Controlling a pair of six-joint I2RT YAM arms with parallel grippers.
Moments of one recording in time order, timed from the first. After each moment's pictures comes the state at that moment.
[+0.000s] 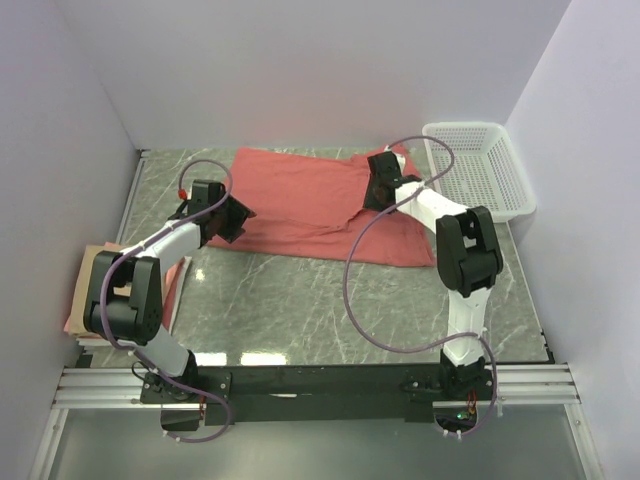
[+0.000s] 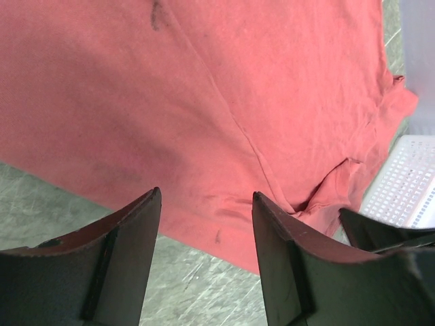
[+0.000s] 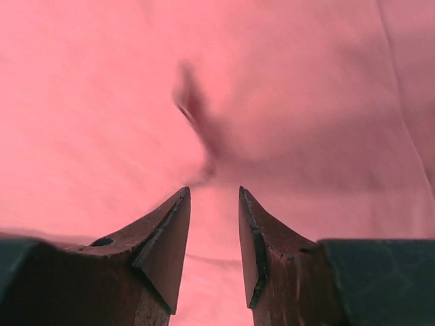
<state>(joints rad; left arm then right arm) -0.16 1.60 0.97 -0.14 0.07 -1.08 0.33 2.01 1.47 -0.38 0.22 0.50</state>
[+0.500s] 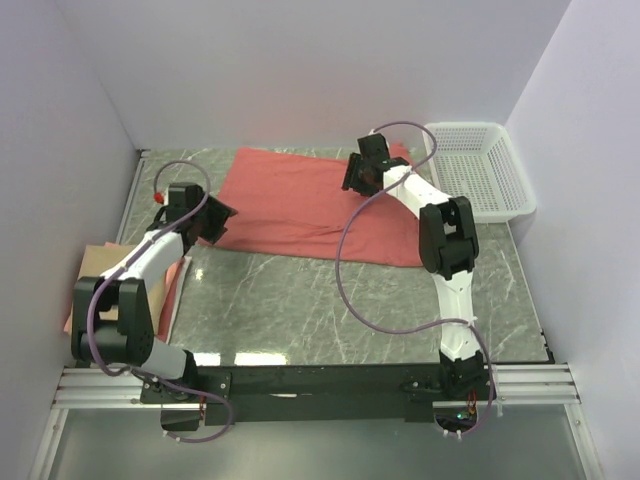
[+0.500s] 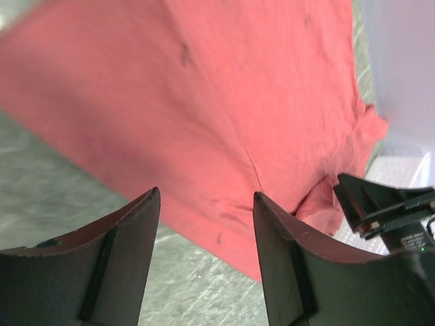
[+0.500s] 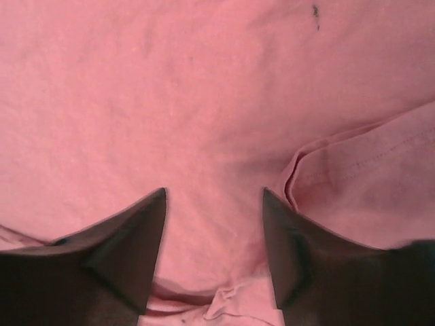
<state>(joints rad) -0.07 1.48 0.91 -0.16 0.08 -1.07 0.33 2.27 1.87 -0.45 0.03 0.52</state>
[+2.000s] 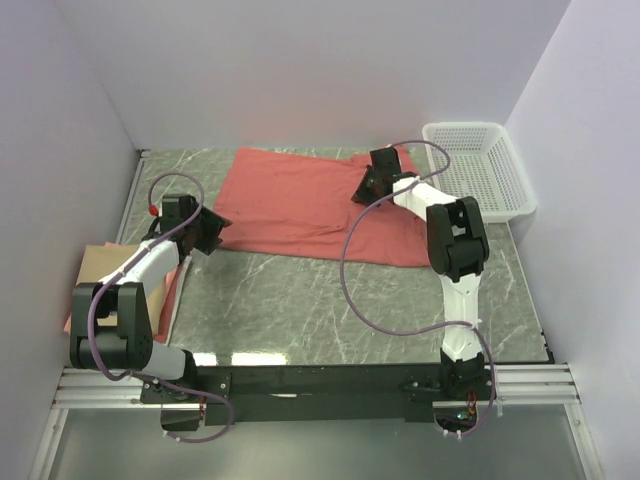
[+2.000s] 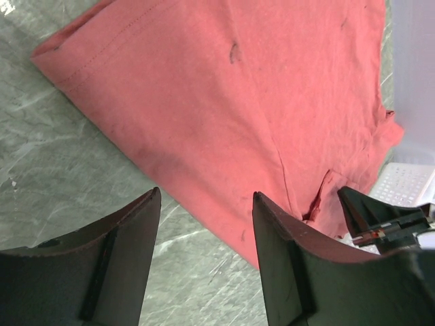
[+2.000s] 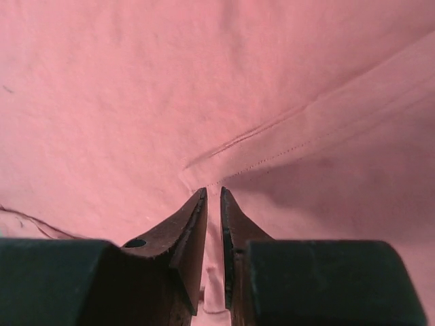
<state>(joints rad) -0.01 1.43 0.80 -0.14 0.11 -1.06 0.28 2.20 1.64 -0.27 -0.08 0.73</state>
